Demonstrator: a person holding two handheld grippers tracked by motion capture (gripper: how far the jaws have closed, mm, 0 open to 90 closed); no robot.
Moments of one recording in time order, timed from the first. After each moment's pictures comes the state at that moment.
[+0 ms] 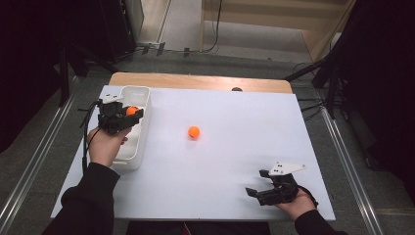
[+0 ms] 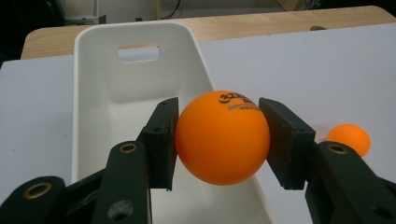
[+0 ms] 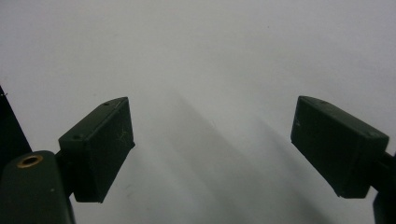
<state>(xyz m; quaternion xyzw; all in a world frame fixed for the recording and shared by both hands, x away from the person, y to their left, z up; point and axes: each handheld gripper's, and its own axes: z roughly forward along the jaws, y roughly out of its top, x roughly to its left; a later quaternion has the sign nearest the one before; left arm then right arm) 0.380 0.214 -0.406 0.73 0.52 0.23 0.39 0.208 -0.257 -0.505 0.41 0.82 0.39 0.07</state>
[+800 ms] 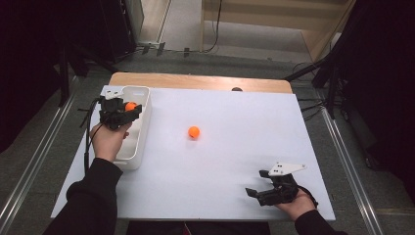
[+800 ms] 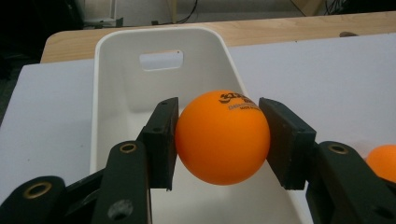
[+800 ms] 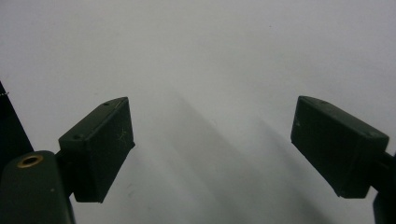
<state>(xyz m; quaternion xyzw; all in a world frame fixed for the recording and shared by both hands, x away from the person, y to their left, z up) 0.399 0.217 -0.417 0.72 0.53 0.24 0.38 0.208 -0.257 -0.505 0.41 0.82 0.39 0.07</state>
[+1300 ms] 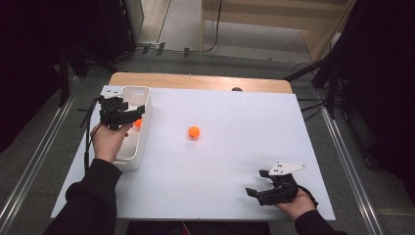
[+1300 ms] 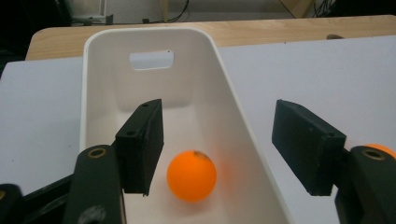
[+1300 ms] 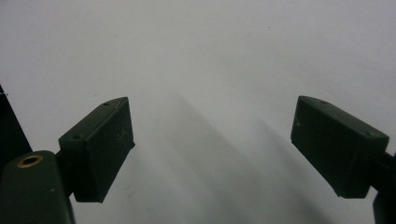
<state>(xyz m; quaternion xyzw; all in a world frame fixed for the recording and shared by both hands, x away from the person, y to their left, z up) 0.397 0.217 -0.413 0.72 0.53 0.23 0.39 0.208 -0.257 -0.505 0.41 0.82 0.39 0.07</state>
